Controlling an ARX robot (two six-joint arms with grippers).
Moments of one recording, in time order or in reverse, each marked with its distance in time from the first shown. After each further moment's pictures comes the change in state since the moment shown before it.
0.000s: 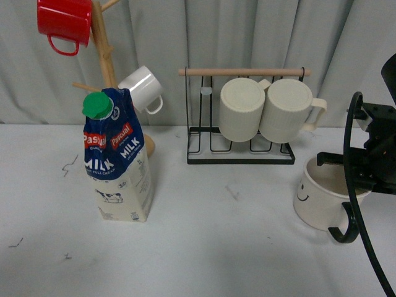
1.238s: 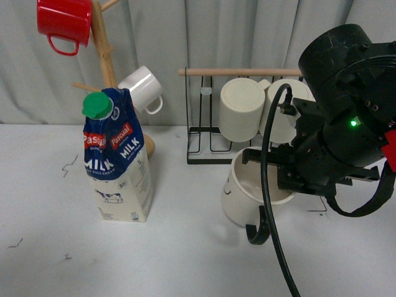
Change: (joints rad) left arm 0.000 0.000 0.000 0.000 0.000 0.000; right arm 0.237 -0.022 0.012 -0.011 -0.055 0.148
